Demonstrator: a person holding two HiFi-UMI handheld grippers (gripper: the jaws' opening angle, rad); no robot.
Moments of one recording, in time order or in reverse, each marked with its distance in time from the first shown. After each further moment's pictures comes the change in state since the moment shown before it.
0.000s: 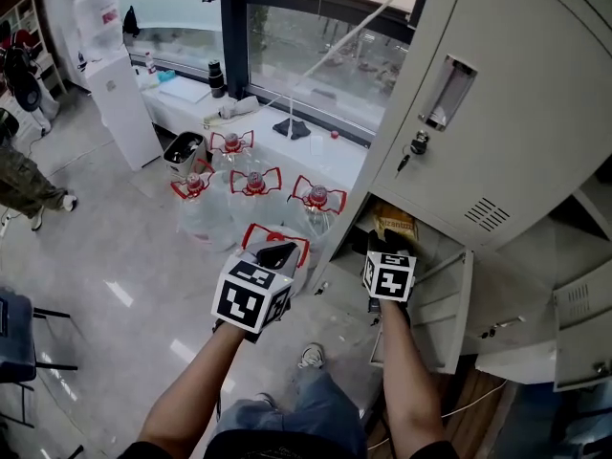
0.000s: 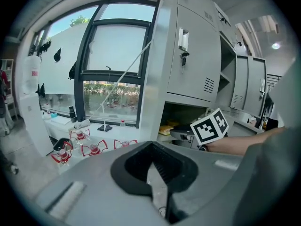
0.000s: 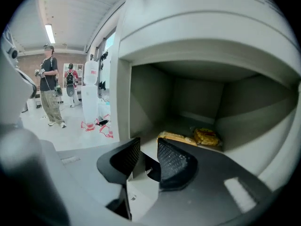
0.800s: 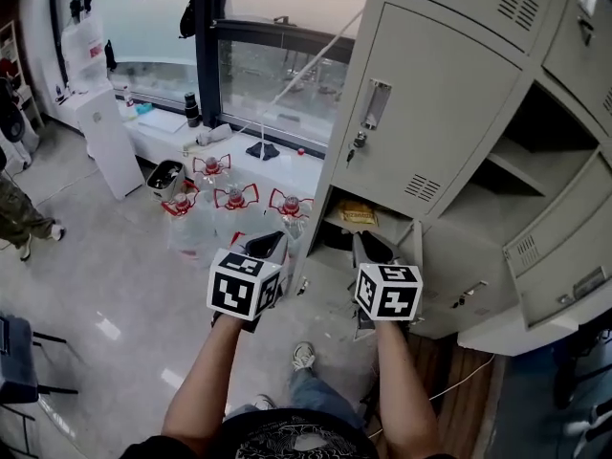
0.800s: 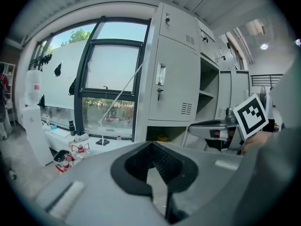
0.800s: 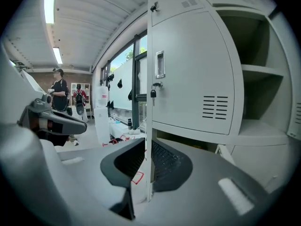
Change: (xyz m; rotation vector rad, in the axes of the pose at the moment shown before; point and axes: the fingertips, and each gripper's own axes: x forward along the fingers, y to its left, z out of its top) left arm -0.101 -0.061 0.050 0.039 -0.147 -0.026; right arm -0.220 0.045 0.083 0.069 -0.168 0.073
